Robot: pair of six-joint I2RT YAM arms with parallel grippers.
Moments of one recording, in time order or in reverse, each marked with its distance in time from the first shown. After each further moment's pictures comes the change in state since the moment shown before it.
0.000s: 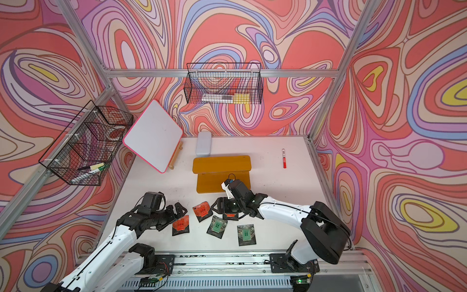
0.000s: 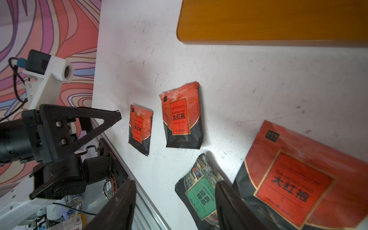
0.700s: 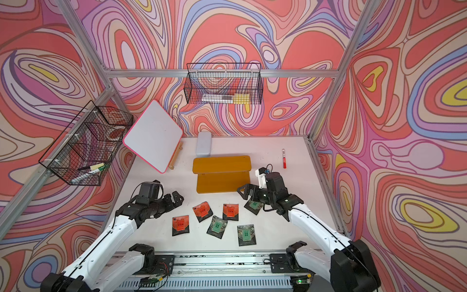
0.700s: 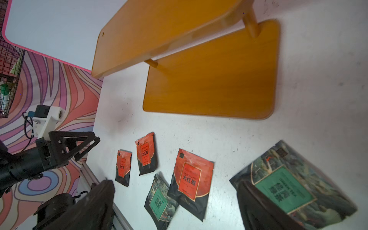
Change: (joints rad) left arm 0.048 0.094 0.131 0.037 -0.104 0.085; right arm -0.382 -0.402 -0.168 -0.132 -0.033 -0.138
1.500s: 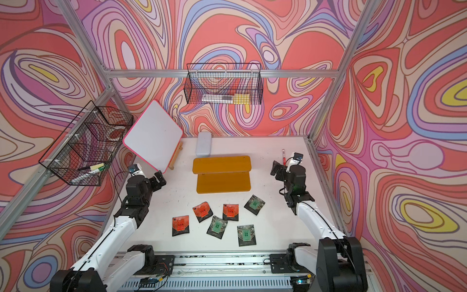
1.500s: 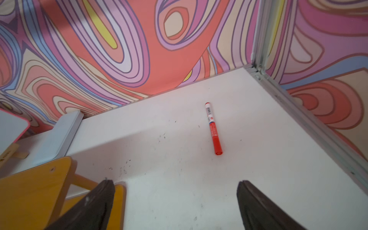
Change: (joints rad) left arm 0.184 0.023 -0.056 0.620 -0.372 0.262; right arm -0.409 0.063 0.000 0.366 0.419 -0.303
